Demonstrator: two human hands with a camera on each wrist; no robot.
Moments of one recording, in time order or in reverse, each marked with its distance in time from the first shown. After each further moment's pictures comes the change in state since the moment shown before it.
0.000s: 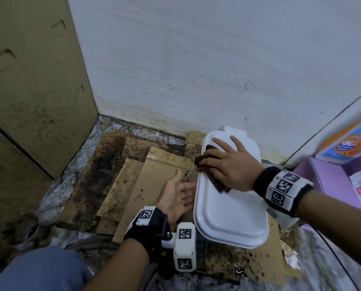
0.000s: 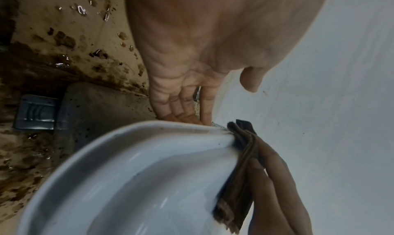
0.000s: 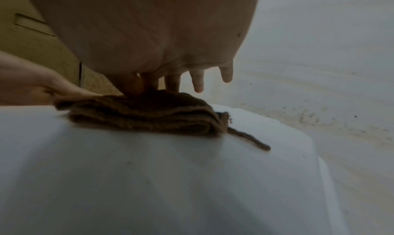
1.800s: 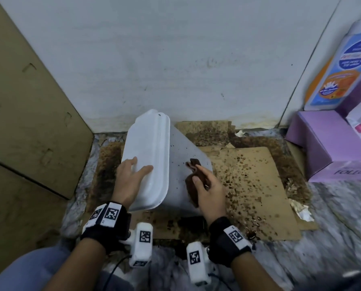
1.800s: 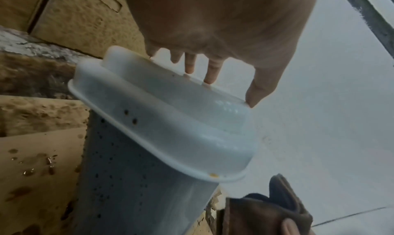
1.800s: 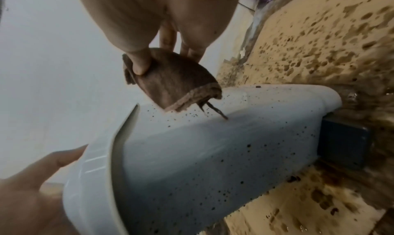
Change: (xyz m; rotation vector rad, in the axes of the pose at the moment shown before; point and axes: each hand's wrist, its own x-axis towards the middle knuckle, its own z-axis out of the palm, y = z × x) left_hand -0.048 0.015 -0.034 0.942 0.486 0.619; right_hand -0.056 -0.139 0.104 1.661 0.898 0.806
